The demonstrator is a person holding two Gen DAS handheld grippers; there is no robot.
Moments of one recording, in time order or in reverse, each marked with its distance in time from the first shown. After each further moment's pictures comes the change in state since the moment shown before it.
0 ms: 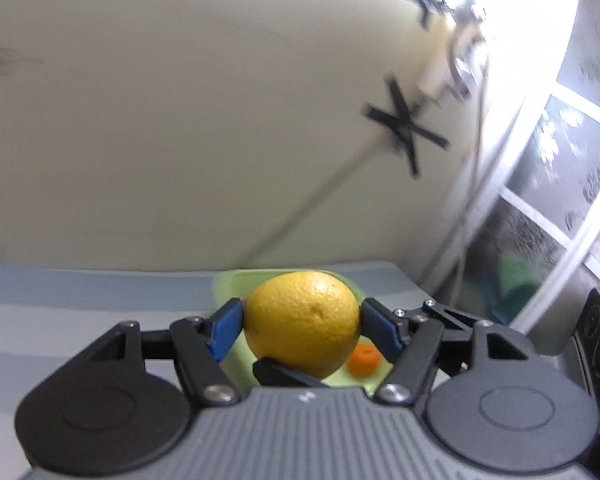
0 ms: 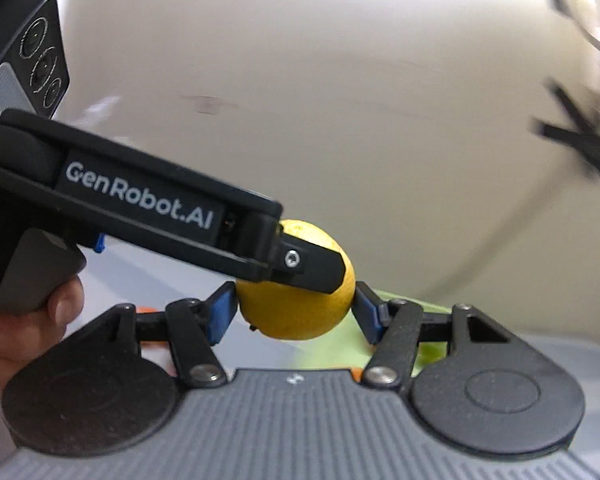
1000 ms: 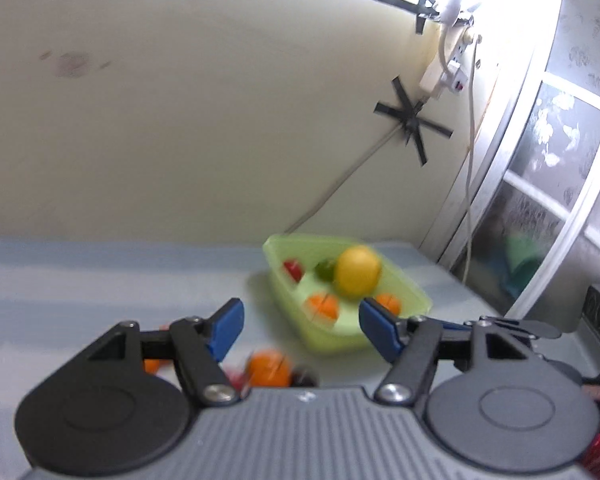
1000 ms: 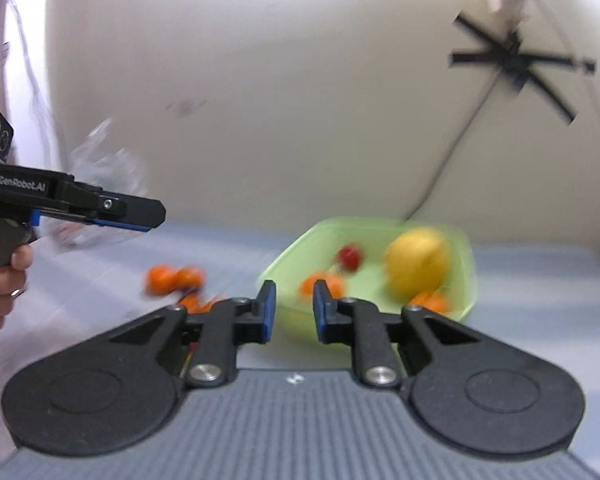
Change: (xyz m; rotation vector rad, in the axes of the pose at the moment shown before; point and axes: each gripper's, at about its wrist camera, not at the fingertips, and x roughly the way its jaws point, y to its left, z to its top) left arm -0.092 0.021 -0.062 0.024 -0.035 0.105; right arm -0.069 -0.011 -0.055 0.165 0.019 0.095
